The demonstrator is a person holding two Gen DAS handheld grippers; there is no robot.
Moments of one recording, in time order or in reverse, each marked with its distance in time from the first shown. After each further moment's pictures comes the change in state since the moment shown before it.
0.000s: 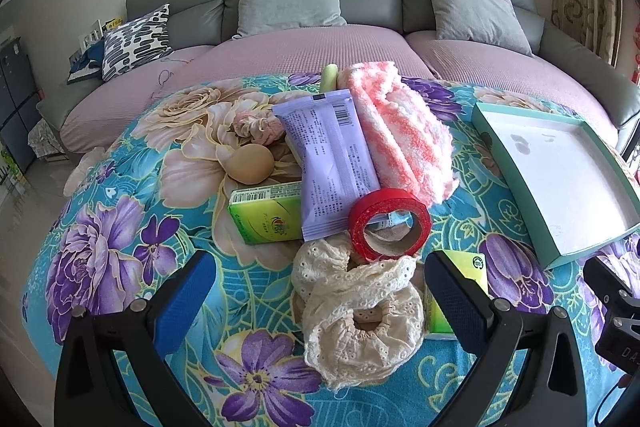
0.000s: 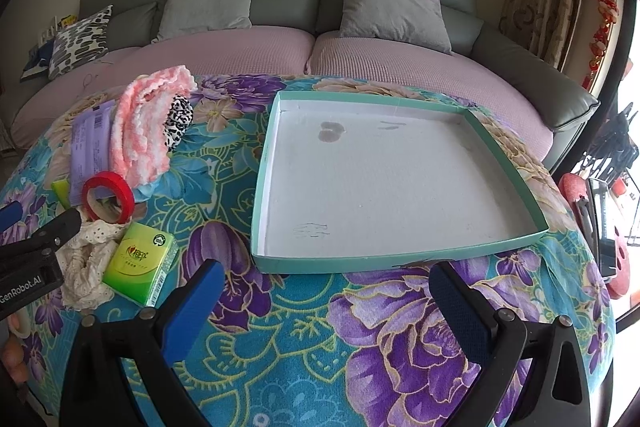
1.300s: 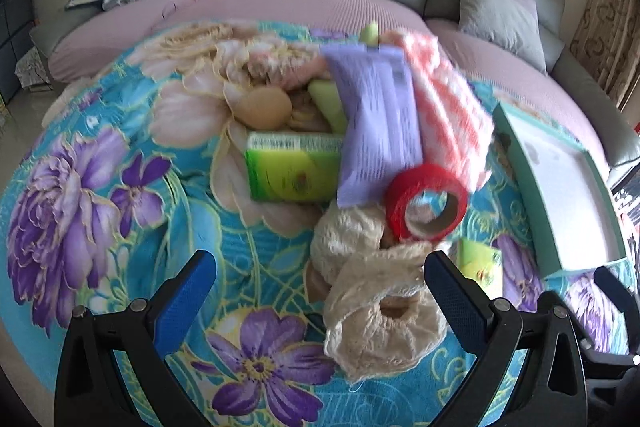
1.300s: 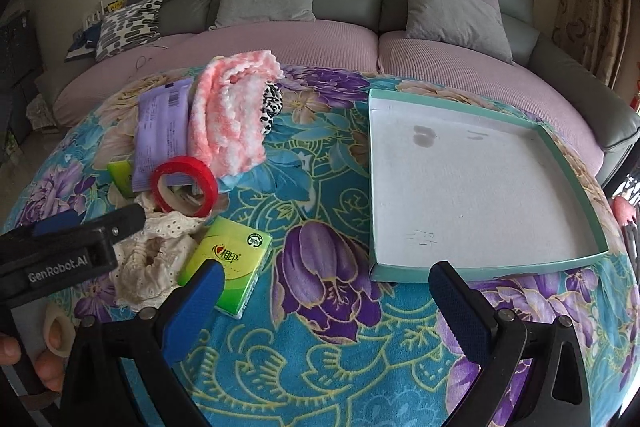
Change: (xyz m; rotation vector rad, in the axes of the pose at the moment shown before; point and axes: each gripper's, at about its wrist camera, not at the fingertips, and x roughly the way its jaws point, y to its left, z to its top) left arm 0.036 0.035 -0.010 -0.167 0.172 -0.112; right arm 0.008 0.058 0.003 -0.070 0.011 0.165
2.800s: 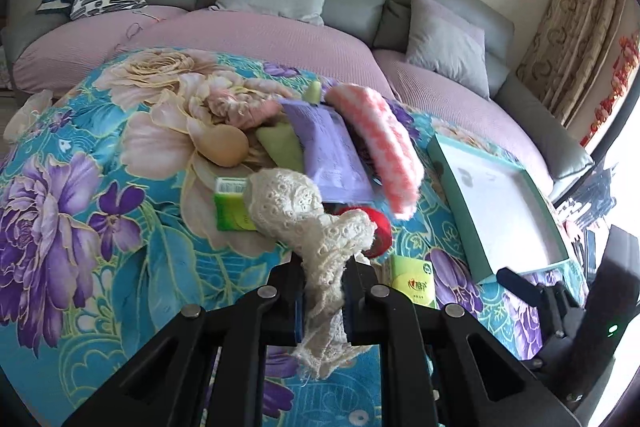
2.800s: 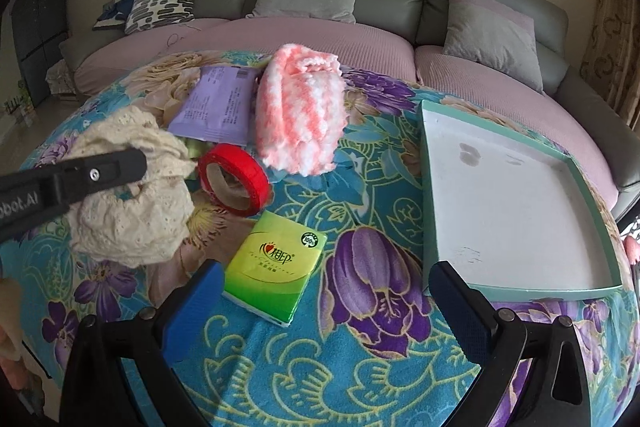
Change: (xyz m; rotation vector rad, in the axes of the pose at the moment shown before) left arm -0.047 0.010 0.003 -0.002 -0.122 -0.209; right arm 0.016 0.048 -0.008 -0.162 -0.003 0.033
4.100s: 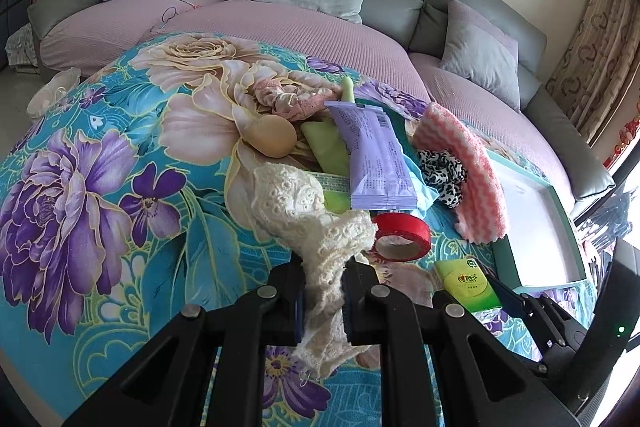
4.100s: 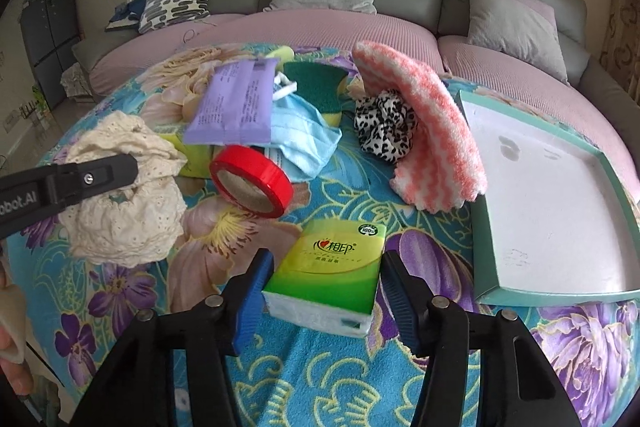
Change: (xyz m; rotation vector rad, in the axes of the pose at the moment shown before) left arm 0.003 0.023 -0.002 -0.073 0.014 0.076; right arm 0.021 0.004 -0.014 0.023 -0.008 0.093
